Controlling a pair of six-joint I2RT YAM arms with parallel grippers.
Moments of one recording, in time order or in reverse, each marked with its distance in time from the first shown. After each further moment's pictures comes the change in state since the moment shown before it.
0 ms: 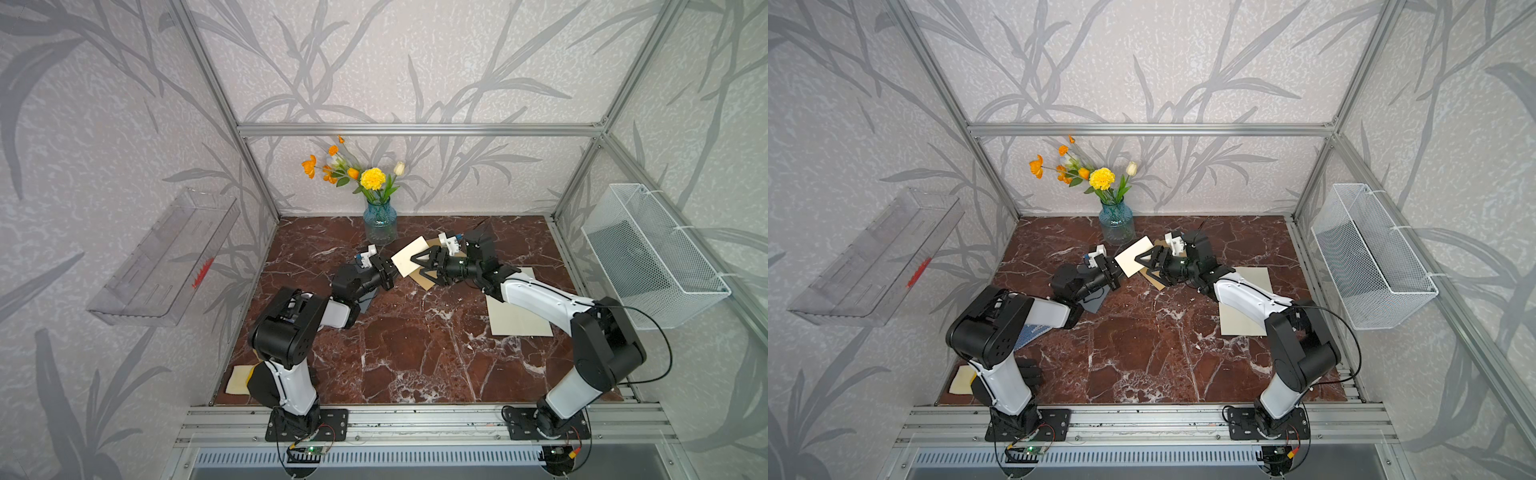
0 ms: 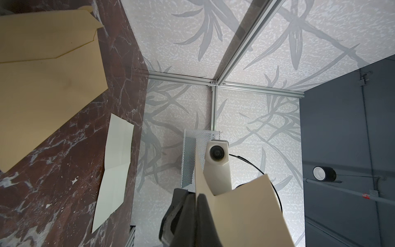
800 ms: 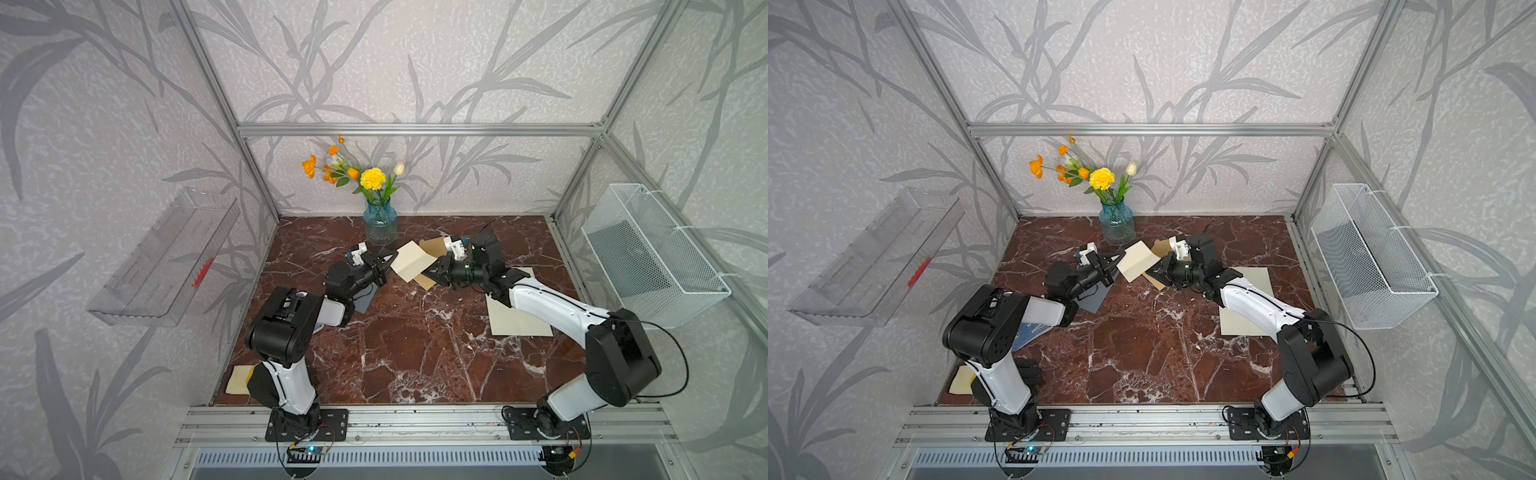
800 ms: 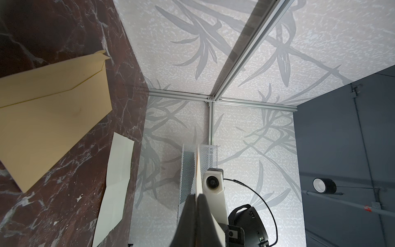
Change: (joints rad) left arm 0.063 -0.002 -0.001 0.000 -0.015 0.002; right arm 0.000 -0.096 -0.048 -0.072 0.014 -0.010
